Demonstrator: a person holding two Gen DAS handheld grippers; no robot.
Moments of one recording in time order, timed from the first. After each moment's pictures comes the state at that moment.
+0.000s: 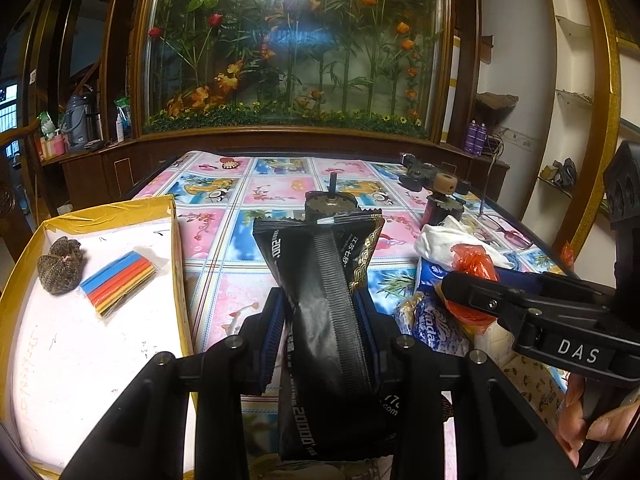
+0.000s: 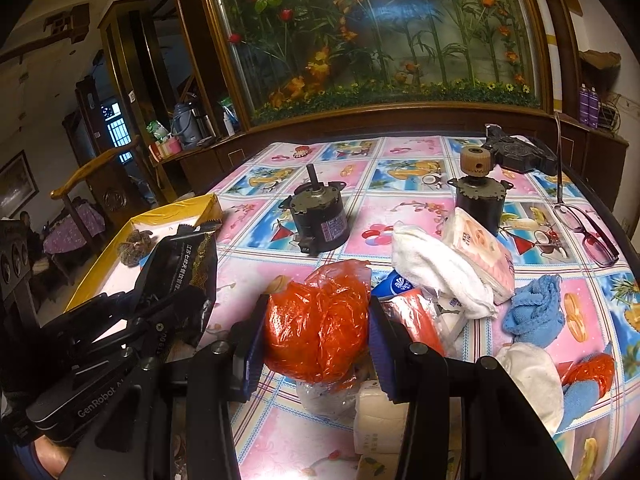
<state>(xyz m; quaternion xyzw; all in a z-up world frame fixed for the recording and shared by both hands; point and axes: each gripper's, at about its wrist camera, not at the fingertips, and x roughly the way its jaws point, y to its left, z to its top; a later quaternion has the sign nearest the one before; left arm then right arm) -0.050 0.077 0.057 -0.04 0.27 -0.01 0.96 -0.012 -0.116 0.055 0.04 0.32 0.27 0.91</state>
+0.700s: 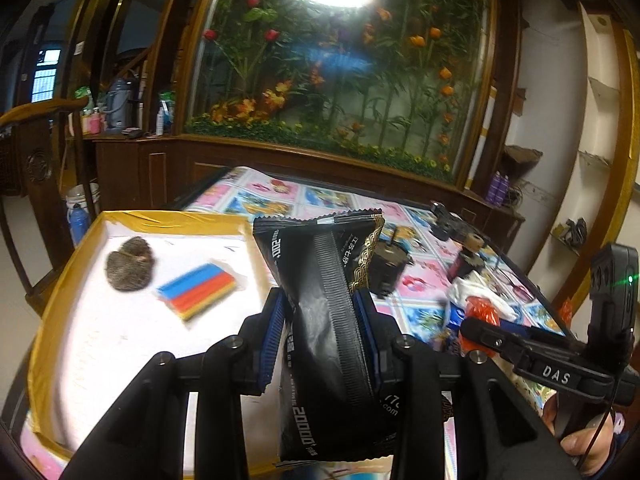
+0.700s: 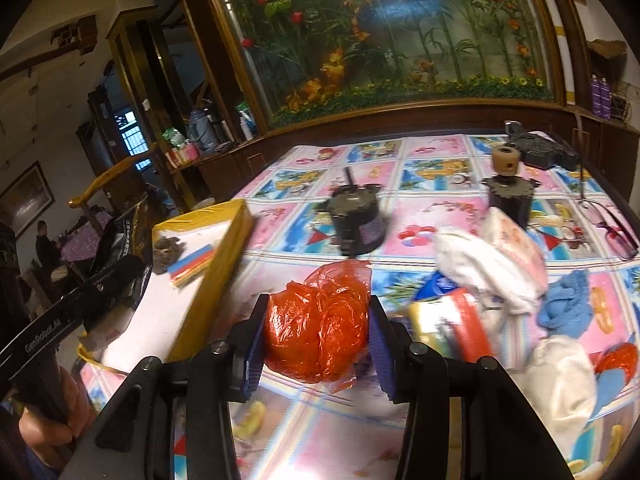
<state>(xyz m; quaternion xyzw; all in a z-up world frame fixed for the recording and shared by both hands) -0.092 0.158 0.098 -0.12 0.23 0.03 0.97 -0.026 -0.083 0.067 0.06 0.32 0.31 0.89</state>
